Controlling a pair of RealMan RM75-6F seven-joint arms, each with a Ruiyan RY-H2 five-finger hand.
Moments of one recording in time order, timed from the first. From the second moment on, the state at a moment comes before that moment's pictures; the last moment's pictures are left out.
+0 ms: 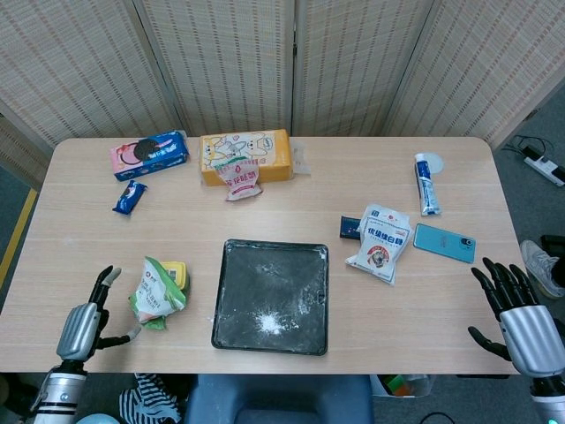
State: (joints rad) left arm -0.12 -1.34 -0.05 -1.63 1.48 1.36 -0.16; right arm 0.02 -1.07 -0.02 -1.63 -1.71 1.60 -0.03
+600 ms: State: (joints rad) left arm -0.09 -1.19 0.00 -1.48 1.62 1.49 0.01; right arm 0.01 -1.08 0.04 -1.64 -1.59 1.58 -0.10
